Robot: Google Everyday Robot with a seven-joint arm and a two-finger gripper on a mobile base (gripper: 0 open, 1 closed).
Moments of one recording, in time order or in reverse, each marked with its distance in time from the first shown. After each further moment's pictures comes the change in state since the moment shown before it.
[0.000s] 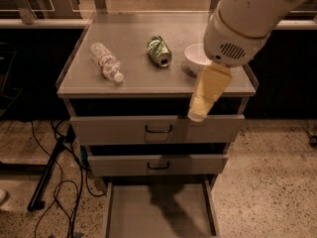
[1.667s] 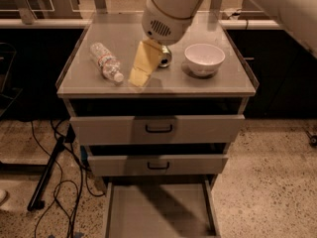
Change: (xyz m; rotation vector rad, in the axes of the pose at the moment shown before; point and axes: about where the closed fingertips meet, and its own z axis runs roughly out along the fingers) arm -0.114 -0.036 0.037 0.005 -0.114 0.075
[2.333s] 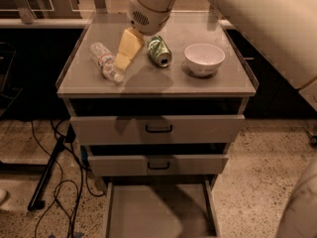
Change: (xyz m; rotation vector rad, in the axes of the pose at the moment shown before) arm -0.042 -0.050 0.054 -0.041 -0.017 0.104
